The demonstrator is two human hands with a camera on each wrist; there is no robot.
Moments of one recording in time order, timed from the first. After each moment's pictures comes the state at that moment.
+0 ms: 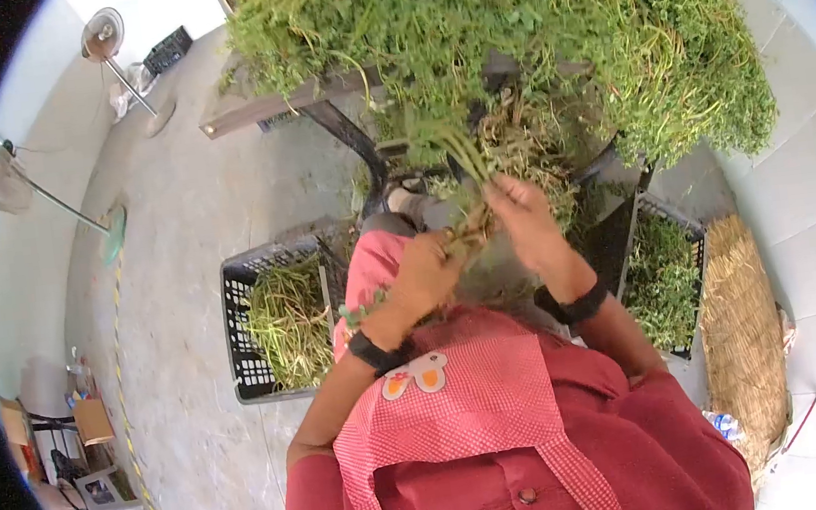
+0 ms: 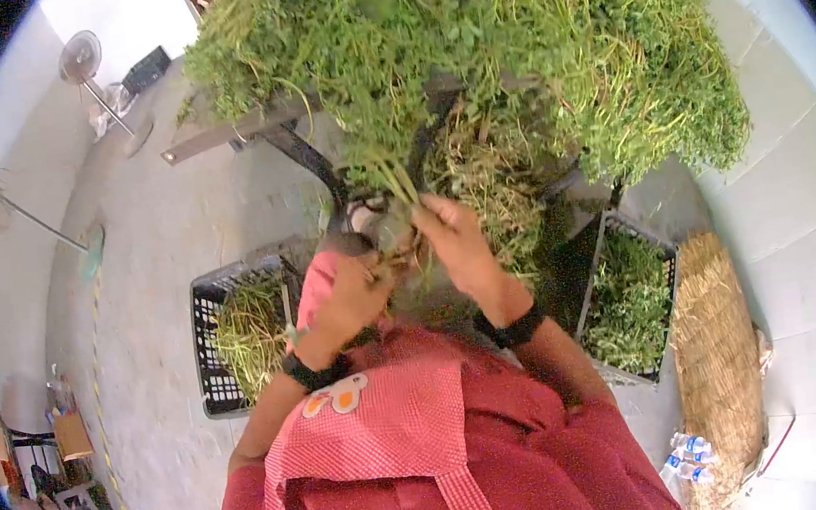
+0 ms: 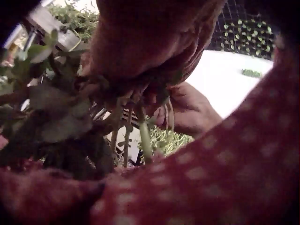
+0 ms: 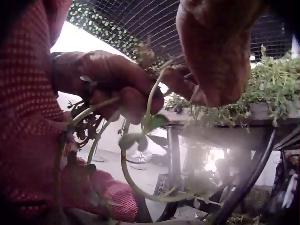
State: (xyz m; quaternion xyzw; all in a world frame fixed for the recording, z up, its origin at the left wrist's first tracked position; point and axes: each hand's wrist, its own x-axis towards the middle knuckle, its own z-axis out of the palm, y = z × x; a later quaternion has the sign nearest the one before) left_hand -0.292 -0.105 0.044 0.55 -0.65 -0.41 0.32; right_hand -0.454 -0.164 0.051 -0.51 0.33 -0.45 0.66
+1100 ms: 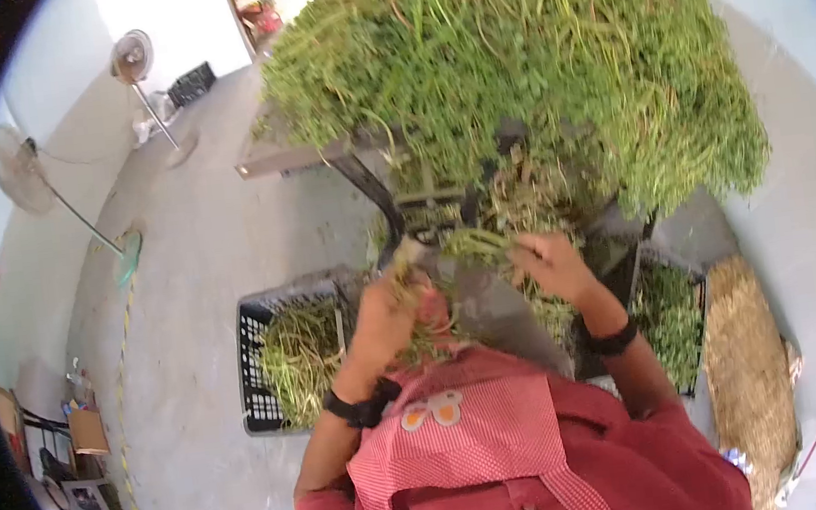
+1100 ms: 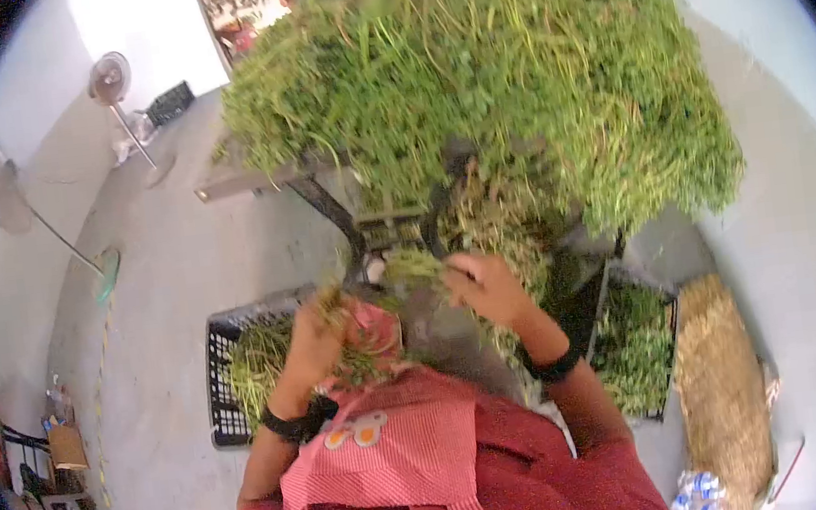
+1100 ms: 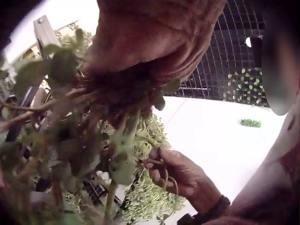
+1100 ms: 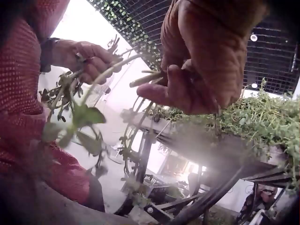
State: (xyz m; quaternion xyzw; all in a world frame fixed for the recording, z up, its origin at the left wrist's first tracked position) left_hand -0.237 -0.079 0.076 0.52 -0.58 -0.40 0.49; right_hand -0.488 -0.163 0.082 -0.79 0.37 -0.33 0.36
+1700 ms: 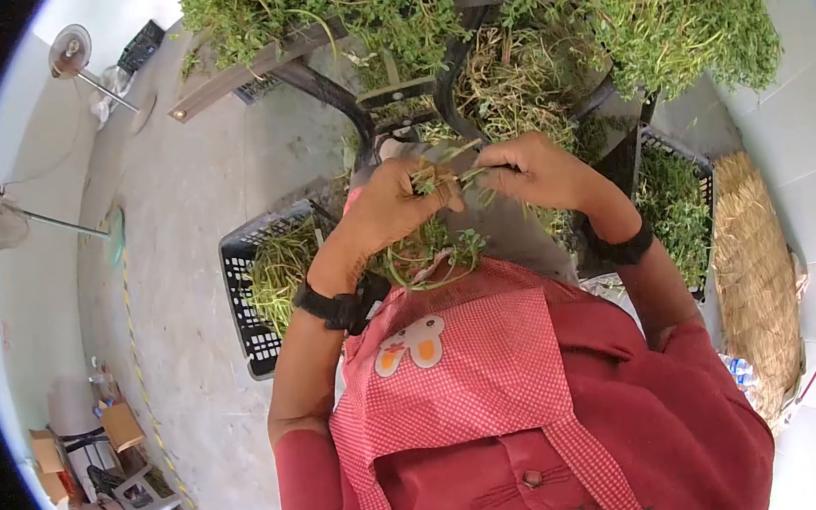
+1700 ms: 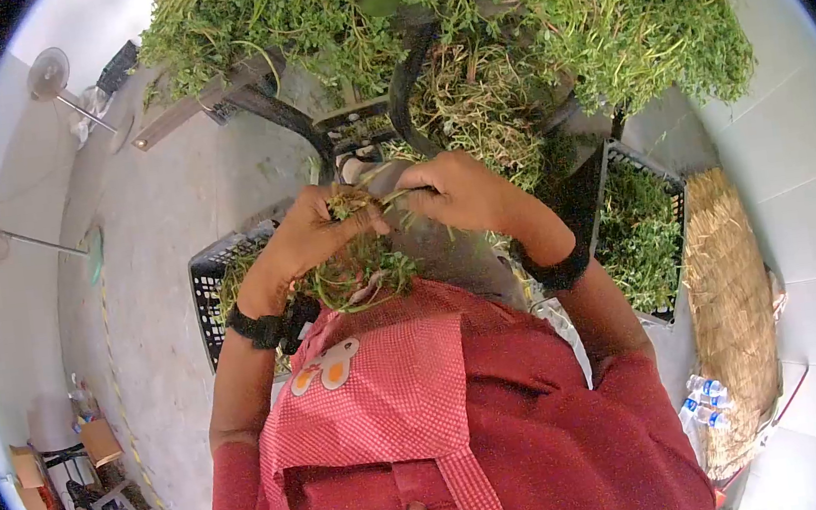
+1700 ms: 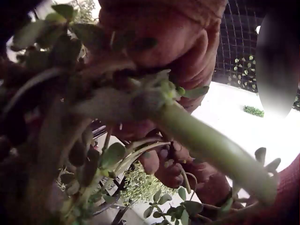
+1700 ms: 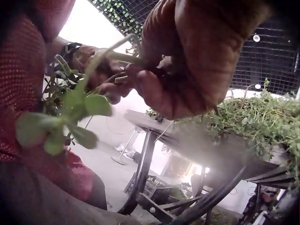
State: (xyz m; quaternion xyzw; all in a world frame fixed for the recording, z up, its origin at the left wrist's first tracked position) left_hand -0.270 -0.125 0.083 0.41 -0.70 -0.50 0.30; right_hand -0.493 -0.165 0.080 -0.86 0.29 -0.21 0.35
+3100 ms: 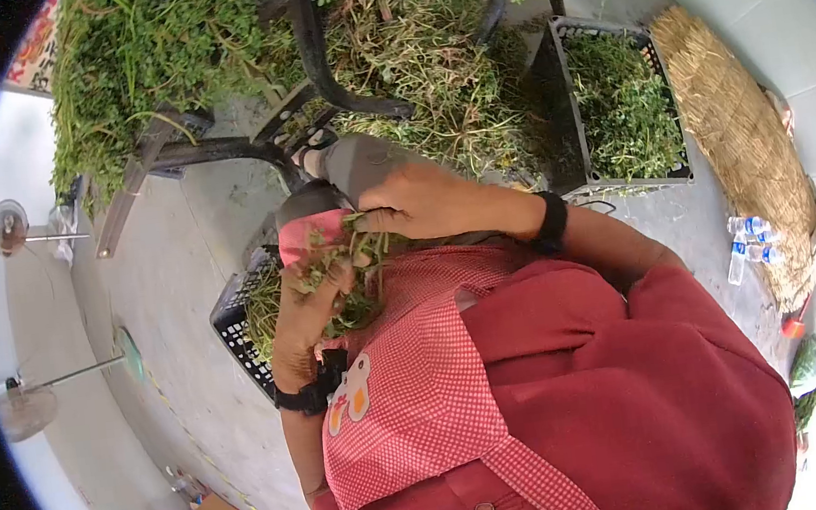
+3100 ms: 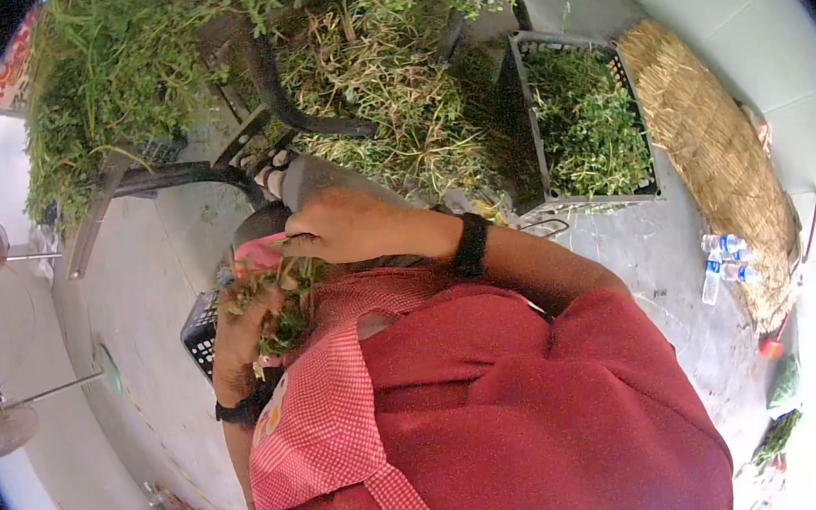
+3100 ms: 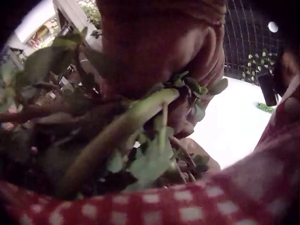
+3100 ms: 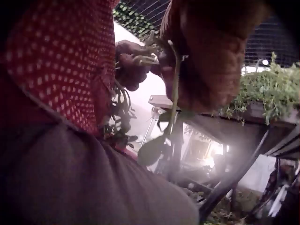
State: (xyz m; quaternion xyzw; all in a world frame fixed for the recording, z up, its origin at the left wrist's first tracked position) left_hand -0.262 -0.086 0.050 0.53 -0.55 -0.60 0.25; right_hand -0.481 -0.131 0.014 -0.83 0.36 -0.28 0.33
